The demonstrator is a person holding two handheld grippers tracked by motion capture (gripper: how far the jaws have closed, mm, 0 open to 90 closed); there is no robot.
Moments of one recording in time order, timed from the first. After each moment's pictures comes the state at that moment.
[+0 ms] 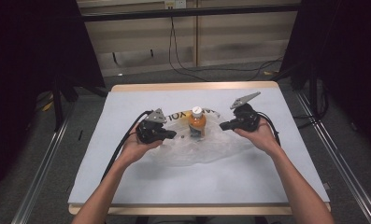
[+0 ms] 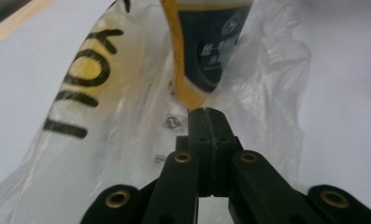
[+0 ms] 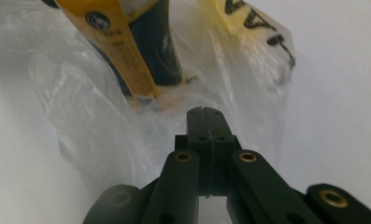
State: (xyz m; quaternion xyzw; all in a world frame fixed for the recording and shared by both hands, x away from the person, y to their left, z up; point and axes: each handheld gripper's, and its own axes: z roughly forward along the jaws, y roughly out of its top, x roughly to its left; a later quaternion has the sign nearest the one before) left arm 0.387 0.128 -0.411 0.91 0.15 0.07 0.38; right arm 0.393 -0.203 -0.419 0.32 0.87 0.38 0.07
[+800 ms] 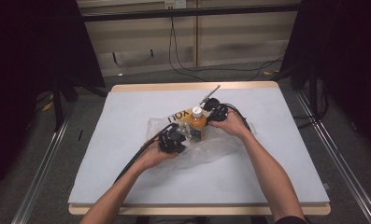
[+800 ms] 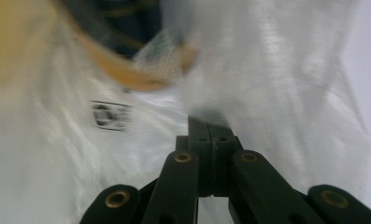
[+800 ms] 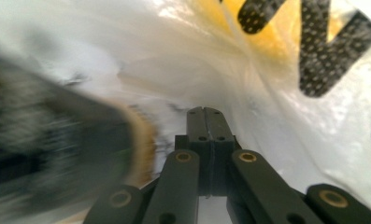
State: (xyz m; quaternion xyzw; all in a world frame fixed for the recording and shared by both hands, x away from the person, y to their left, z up) left arm 0.377 0.072 -0.460 0.96 0.10 0.03 0.25; right arm 0.479 -0.132 -0.467 0.33 0.90 0.28 0.00
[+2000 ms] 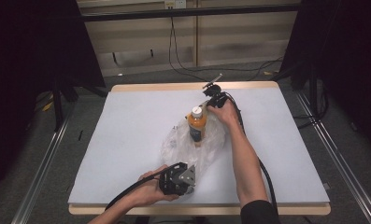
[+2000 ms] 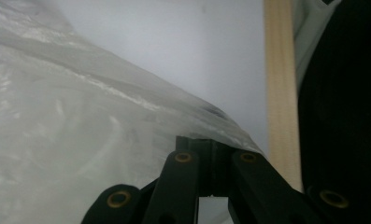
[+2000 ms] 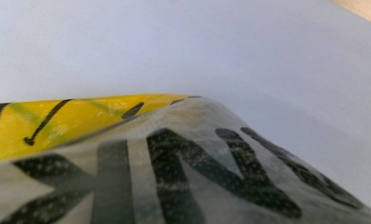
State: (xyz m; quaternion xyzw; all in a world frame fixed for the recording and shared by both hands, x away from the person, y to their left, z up) left arm 0.255 0.073 -0.456 0.97 -0.04 0.00 0.25; right arm 0.535 -0.139 -0.471 0.47 0.84 0.25 0.12
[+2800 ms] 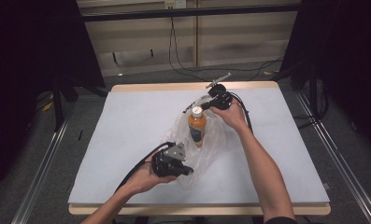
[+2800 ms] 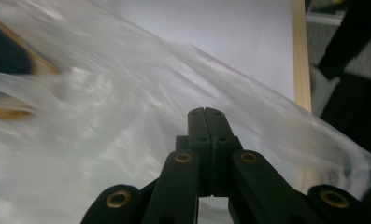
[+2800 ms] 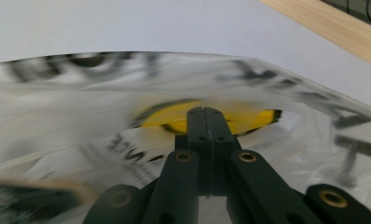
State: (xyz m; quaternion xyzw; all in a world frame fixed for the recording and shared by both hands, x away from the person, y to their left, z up) left arm 0.305 0.095 -0.422 0.93 0.05 -0.01 0.37; right arm 0.491 -0.148 -0.433 0.37 0.85 0.37 0.09
